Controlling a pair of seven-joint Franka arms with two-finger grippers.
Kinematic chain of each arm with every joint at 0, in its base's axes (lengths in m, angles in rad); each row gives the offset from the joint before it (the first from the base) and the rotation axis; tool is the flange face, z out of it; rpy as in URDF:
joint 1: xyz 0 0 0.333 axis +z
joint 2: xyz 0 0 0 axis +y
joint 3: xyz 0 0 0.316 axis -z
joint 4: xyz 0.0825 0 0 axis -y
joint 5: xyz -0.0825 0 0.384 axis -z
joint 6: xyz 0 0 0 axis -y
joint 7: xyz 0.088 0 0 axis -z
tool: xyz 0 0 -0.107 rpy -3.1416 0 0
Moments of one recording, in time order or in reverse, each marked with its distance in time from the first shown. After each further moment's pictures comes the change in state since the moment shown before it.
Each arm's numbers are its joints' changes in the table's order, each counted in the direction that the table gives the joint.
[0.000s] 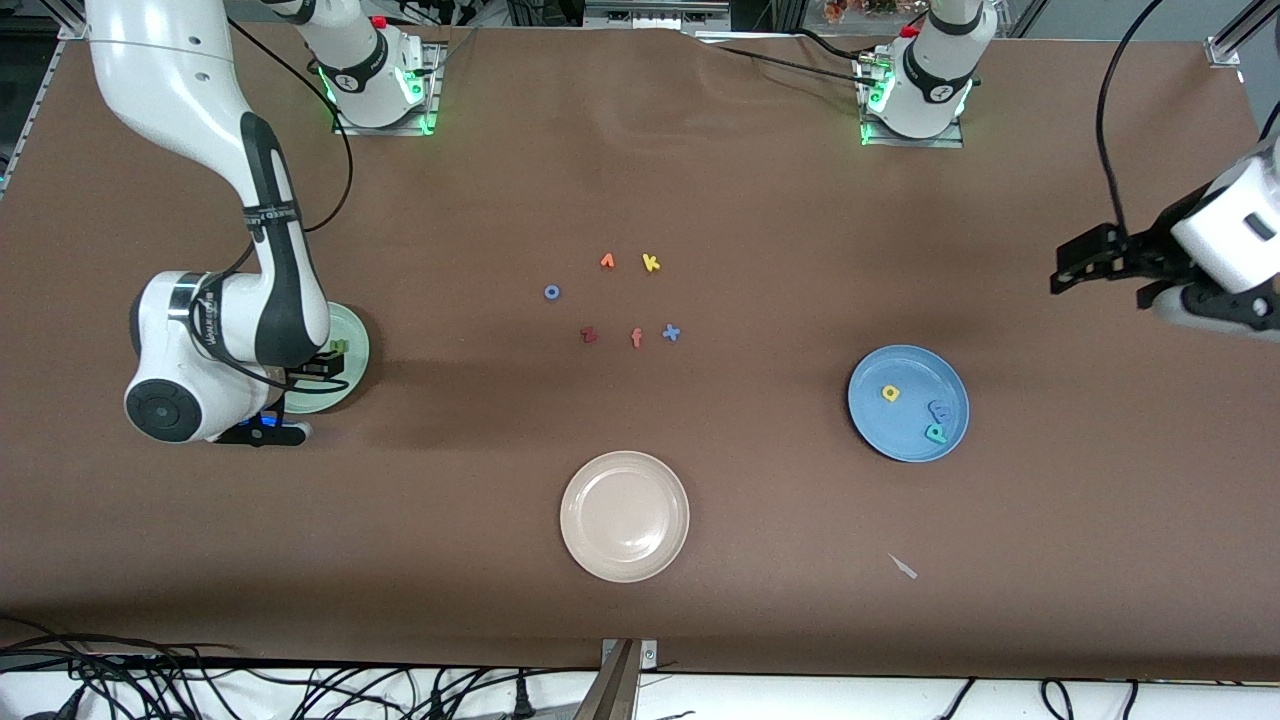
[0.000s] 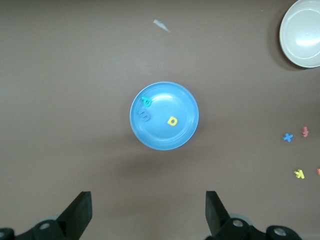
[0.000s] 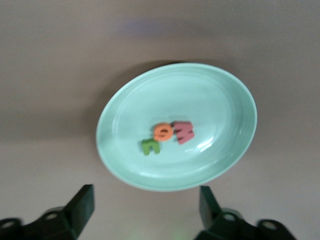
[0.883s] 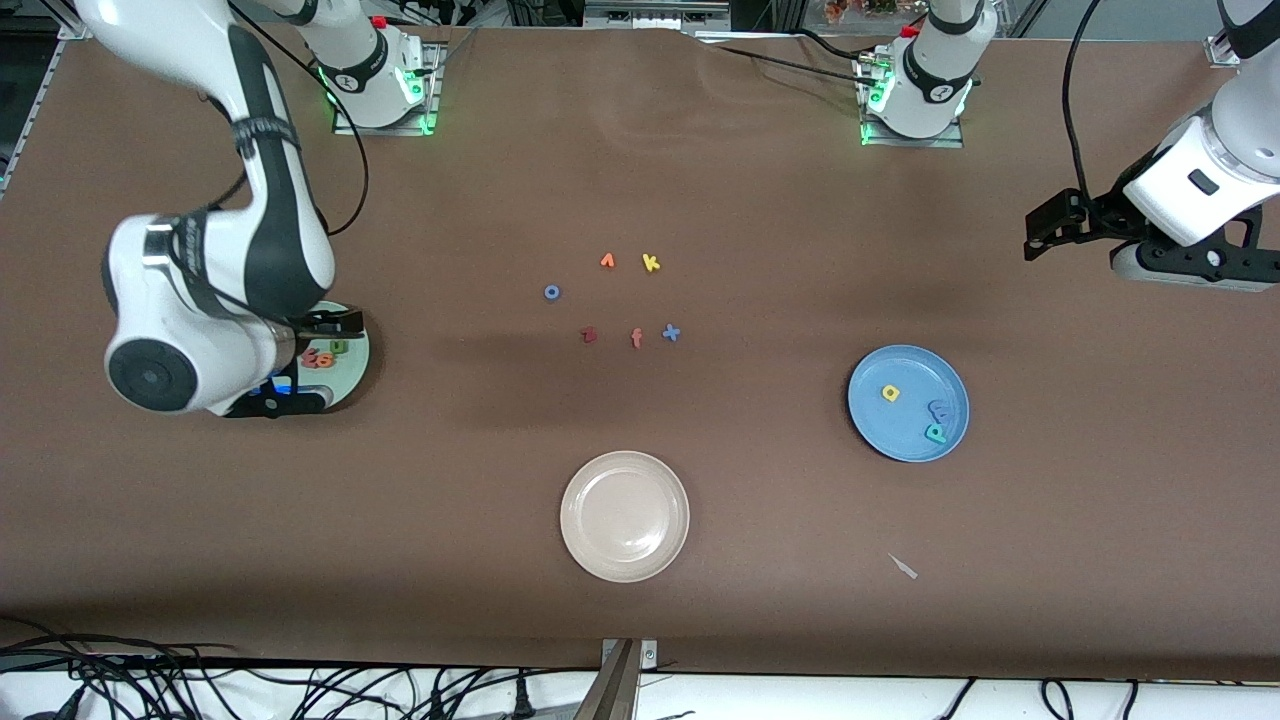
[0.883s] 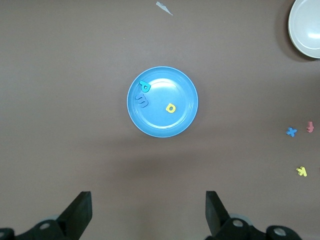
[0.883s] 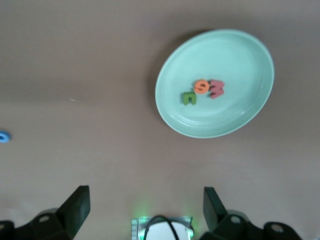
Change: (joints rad) left arm -0.078 -0.097 -0.033 -0.157 -0.014 0.049 -0.080; right arm 0.052 -0.162 -0.045 0.044 0.006 -0.157 0.007
